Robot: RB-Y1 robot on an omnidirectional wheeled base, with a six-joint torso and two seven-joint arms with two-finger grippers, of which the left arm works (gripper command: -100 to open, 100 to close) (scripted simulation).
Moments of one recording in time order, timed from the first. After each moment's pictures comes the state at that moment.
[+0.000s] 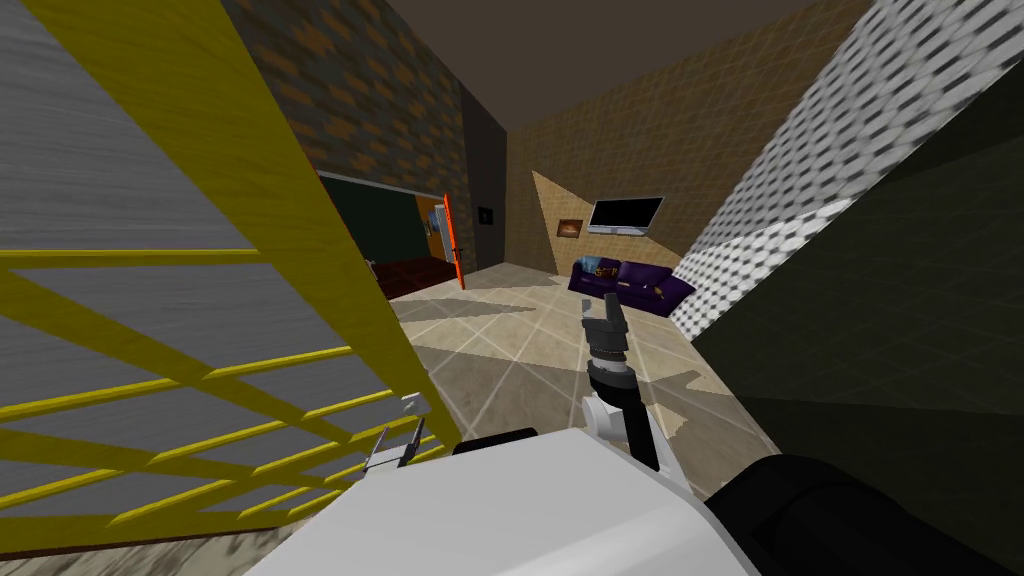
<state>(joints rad) 0.52 0.06 0.13 -1.12 -0.24 -0.97 -1.28</state>
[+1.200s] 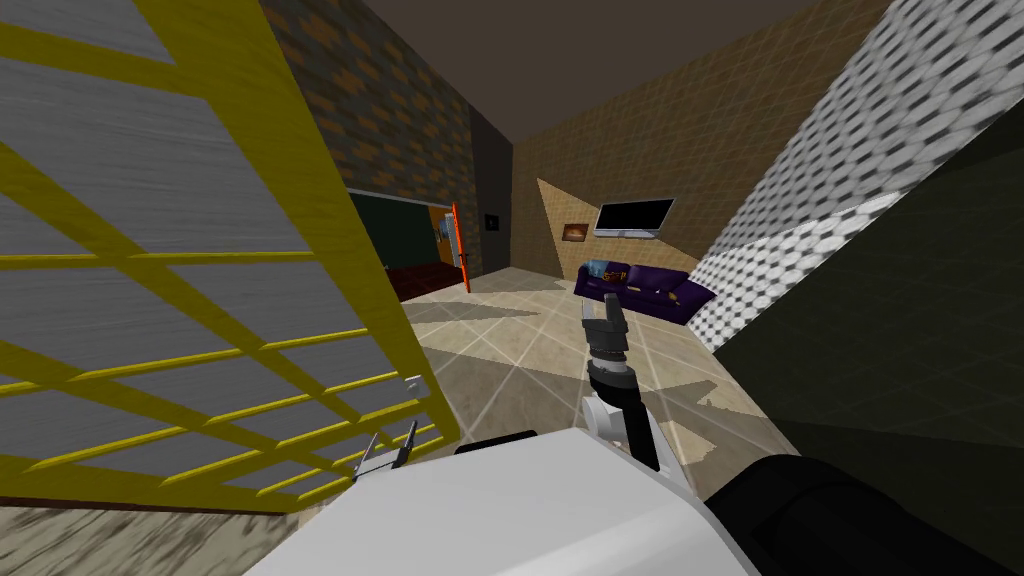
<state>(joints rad) 0.53 0.04 0.17 -1.11 -0.20 -0.97 -1.31</state>
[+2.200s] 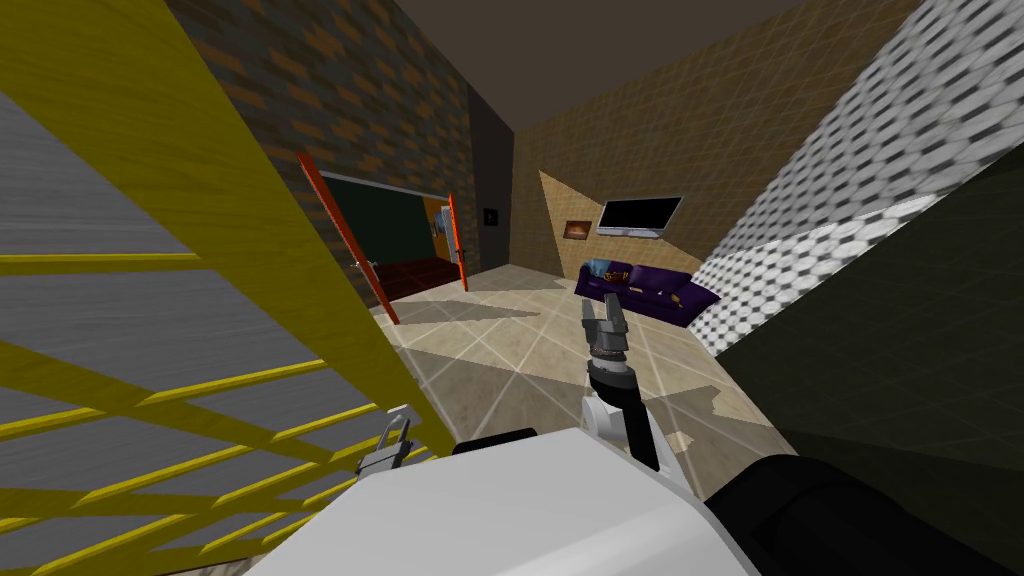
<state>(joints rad) 0.50 0.04 0.18 -1.11 -0.20 -0.93 -1.31</state>
